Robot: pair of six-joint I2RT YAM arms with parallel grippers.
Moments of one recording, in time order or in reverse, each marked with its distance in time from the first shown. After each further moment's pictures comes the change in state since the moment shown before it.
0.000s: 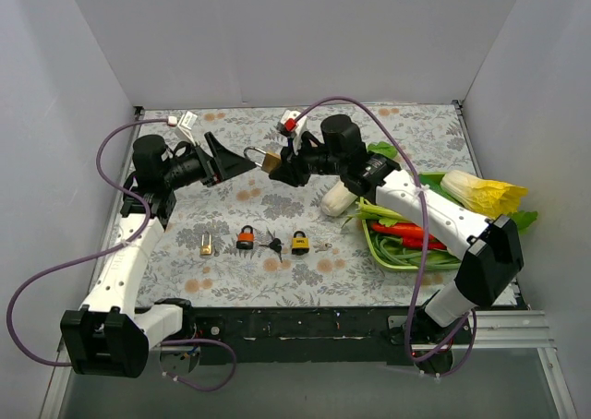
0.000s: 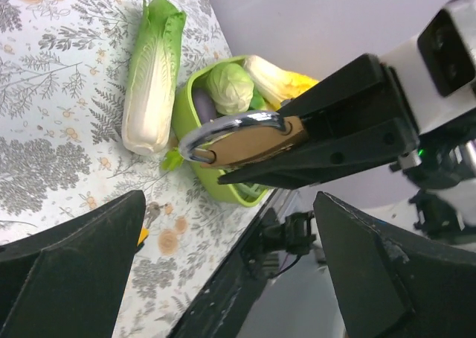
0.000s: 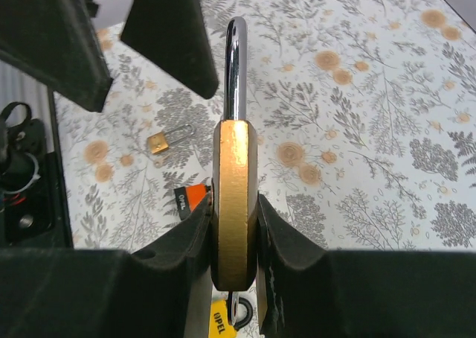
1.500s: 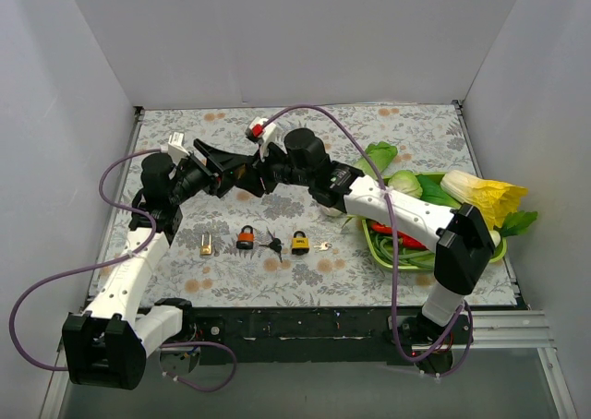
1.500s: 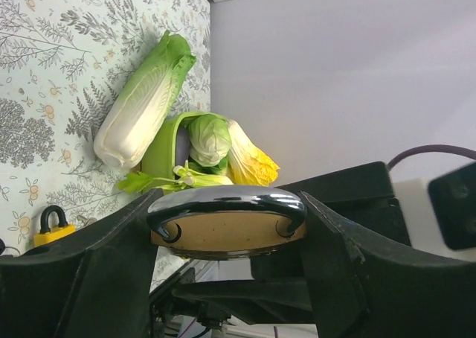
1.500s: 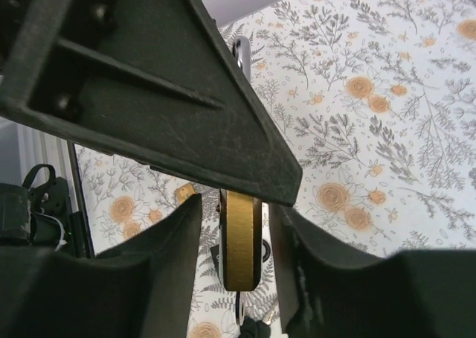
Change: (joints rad) left arm -0.035 -0.073 -0.189 0.177 -0.300 -0.545; right arm 0.164 0.158 0.070 0.154 0.231 0.182
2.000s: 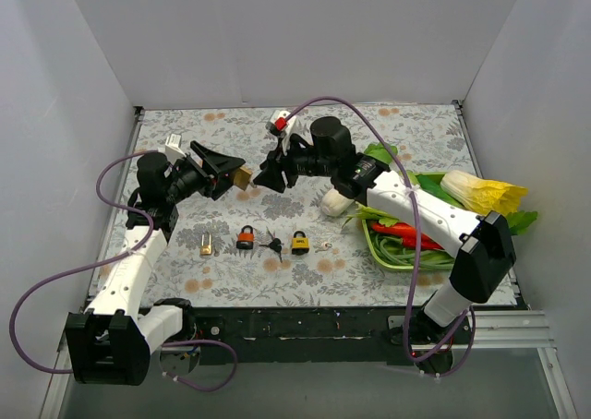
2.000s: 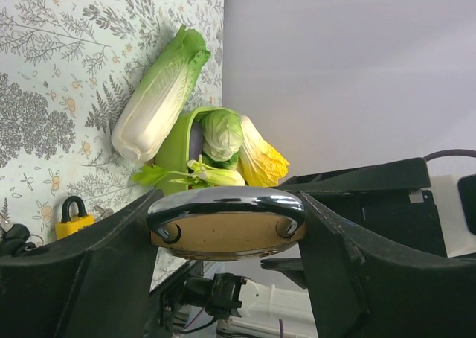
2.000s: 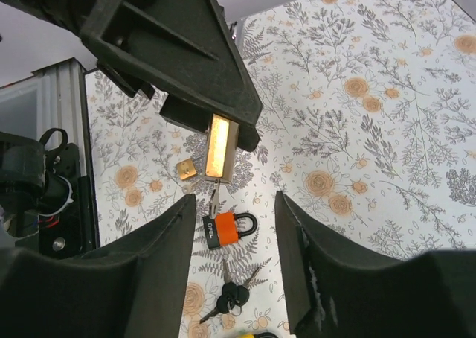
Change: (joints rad) left arm 0.057 0.013 -0.002 -0.049 0.060 0.048; right arm -0.100 -0.098 -0.039 -0.072 -0.182 -0.072
